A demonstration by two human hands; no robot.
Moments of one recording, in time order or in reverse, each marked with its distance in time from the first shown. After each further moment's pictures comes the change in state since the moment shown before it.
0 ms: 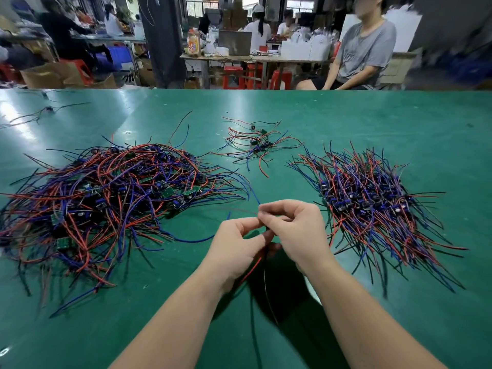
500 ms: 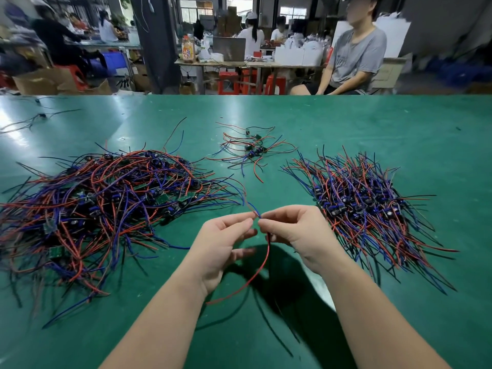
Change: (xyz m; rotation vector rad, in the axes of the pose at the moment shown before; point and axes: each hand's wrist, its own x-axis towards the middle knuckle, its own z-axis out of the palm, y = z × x) left_hand 0.007 0.012 -0.017 -0.126 0.090 -0.101; right_hand 0.008 -0.009 -0.021 0.108 -0.180 0.110
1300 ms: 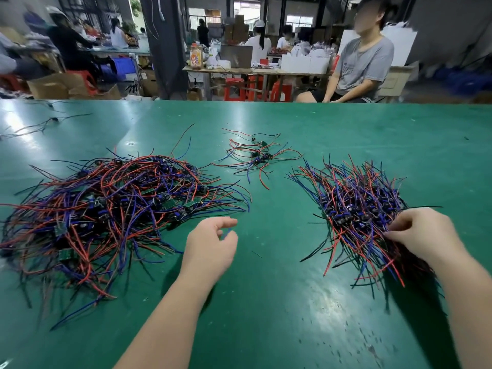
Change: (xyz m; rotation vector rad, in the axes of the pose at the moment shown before) left_hand 0.009 -0.001 -0.020 0.802 0.420 0.214; right_hand 0.011 -0.015 -0.170 -1.198 0.486 0.121
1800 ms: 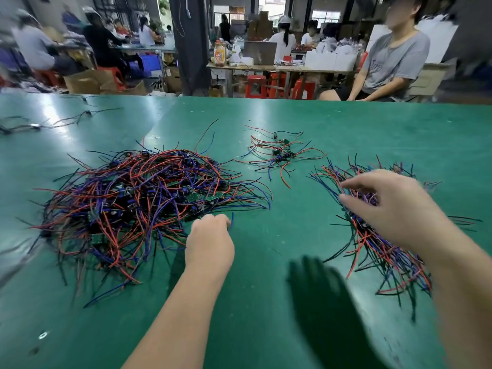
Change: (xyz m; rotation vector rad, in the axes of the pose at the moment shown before) left_hand 0.012 -0.022 -0.015 0.582 0.065 -0.004; right_hand -0.046 -0.111 -0.026 0.120 0.028 -0.597
